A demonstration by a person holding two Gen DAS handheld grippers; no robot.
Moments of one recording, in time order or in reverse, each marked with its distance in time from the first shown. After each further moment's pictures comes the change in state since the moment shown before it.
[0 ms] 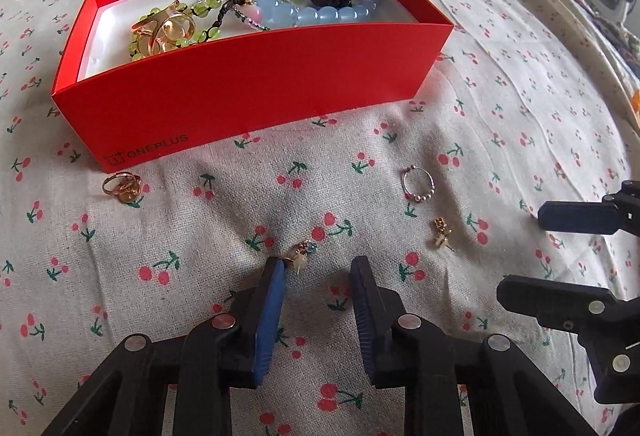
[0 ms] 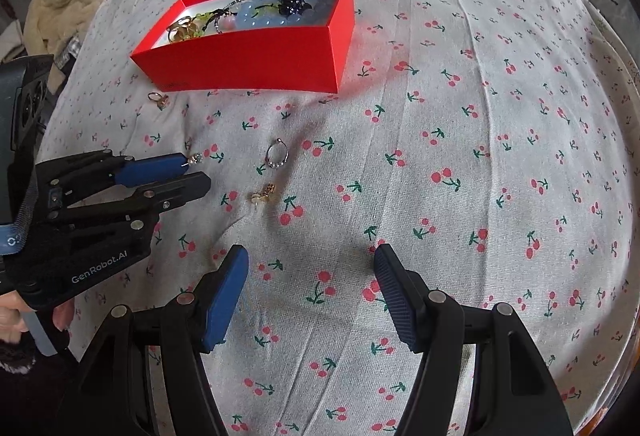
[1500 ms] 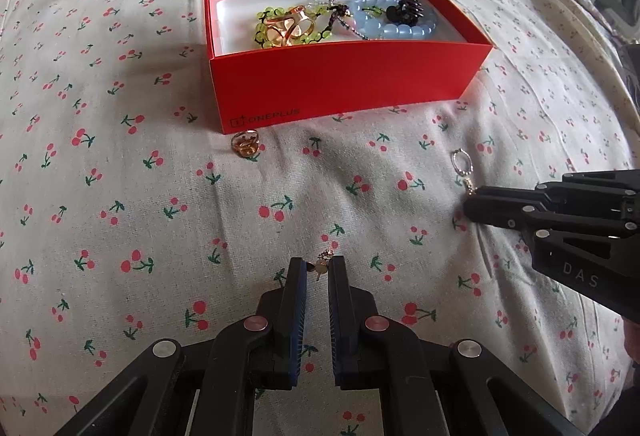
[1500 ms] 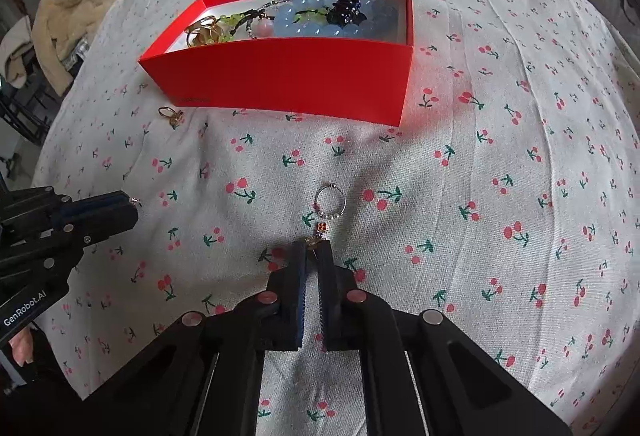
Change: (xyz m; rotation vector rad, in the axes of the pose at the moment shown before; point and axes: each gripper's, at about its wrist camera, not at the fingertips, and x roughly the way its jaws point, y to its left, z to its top) left arm -0.045 0.038 -0.026 -0.060 -0.017 0.056; right arm 0.032 0.033 0.022 -0.043 -0.062 0.013
